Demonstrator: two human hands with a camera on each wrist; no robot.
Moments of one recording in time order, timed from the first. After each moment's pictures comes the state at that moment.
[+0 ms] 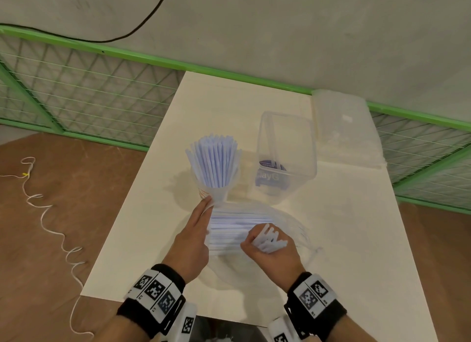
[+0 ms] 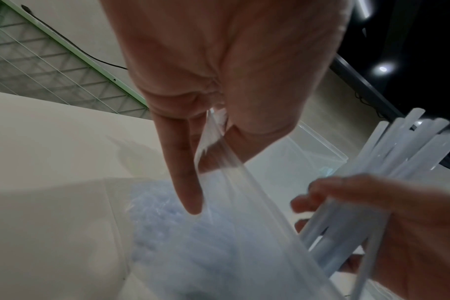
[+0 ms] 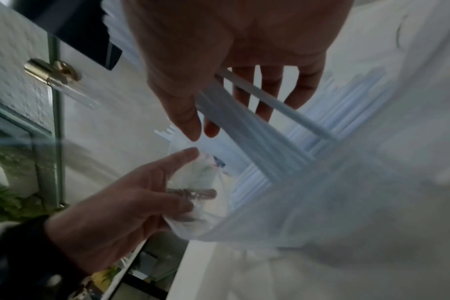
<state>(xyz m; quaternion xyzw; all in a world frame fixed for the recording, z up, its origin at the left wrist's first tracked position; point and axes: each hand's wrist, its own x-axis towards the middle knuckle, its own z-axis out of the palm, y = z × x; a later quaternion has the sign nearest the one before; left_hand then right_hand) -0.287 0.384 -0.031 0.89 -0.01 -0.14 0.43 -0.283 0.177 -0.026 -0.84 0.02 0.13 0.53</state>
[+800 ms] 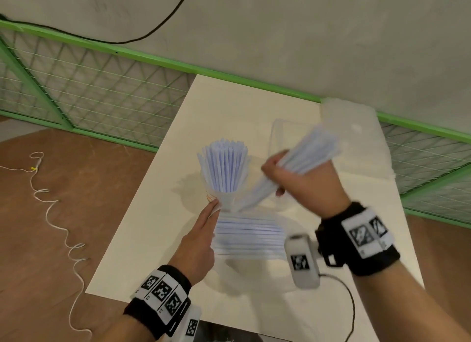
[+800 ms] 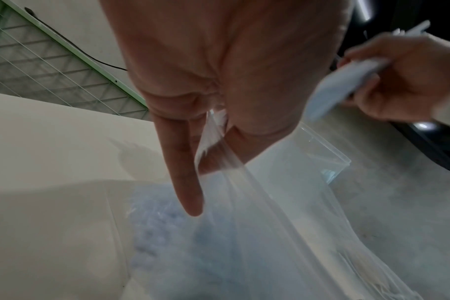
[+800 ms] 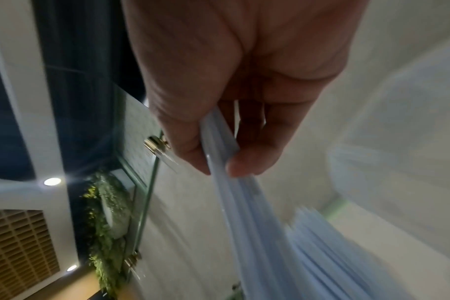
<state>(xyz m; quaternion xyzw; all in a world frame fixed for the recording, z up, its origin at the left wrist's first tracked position) -0.285 0.388 -0.036 0.88 -0.01 -0.15 0.45 -0.189 0.192 0.118 -0.83 -0.09 0.05 0.55</state>
